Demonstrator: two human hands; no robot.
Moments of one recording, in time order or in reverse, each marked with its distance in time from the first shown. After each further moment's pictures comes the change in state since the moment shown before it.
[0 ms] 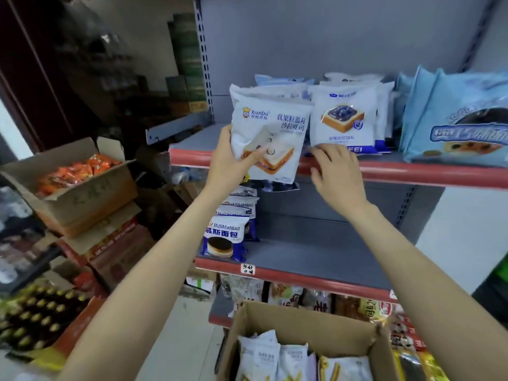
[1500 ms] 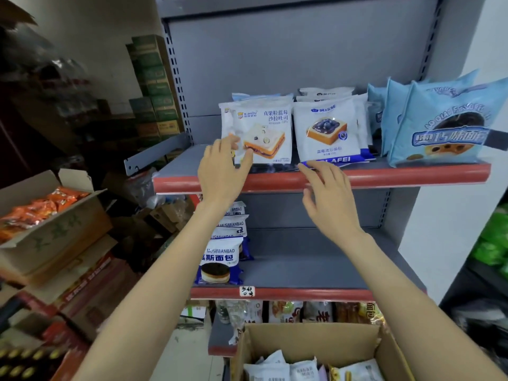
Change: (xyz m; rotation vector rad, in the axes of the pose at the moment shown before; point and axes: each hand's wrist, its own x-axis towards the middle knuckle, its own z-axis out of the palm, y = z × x) left_hand 0.041 -0.020 0.005 0.630 0.167 0.312; right_hand -0.019 -0.031 -0.003 -0.026 0.130 0.084
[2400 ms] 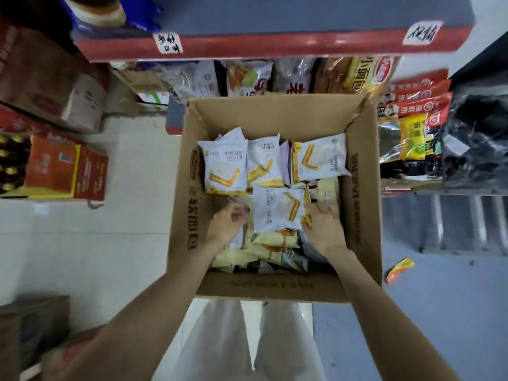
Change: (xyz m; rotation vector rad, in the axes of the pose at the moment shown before) left_hand -0.545 0.003 0.072 -0.133 -1.345 -1.031; right_hand -0.511 0.017 -0.017 0.122 -1.480 0.652
